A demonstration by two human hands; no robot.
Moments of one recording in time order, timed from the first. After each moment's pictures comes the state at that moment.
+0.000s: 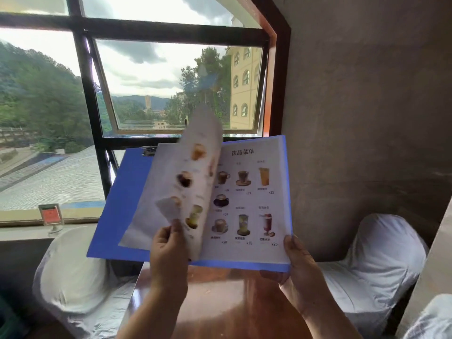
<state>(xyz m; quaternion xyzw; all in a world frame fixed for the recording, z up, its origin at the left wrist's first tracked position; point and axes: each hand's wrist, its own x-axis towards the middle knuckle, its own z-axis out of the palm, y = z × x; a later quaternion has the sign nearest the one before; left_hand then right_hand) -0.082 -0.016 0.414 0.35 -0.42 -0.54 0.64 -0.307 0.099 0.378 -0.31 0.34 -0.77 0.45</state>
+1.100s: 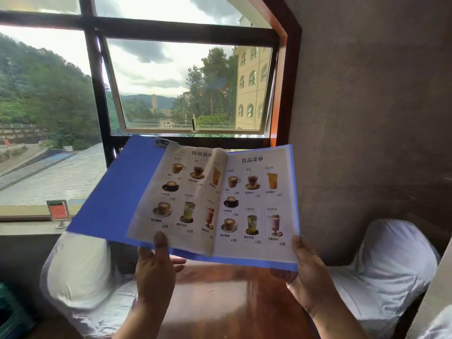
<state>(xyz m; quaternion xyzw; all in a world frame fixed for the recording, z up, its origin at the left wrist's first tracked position) -0.047 -0.026 0.387 0.37 -0.44 -0.47 0.66 -0.323 0.087 0.374 -0.29 0.35 -0.76 0.46</state>
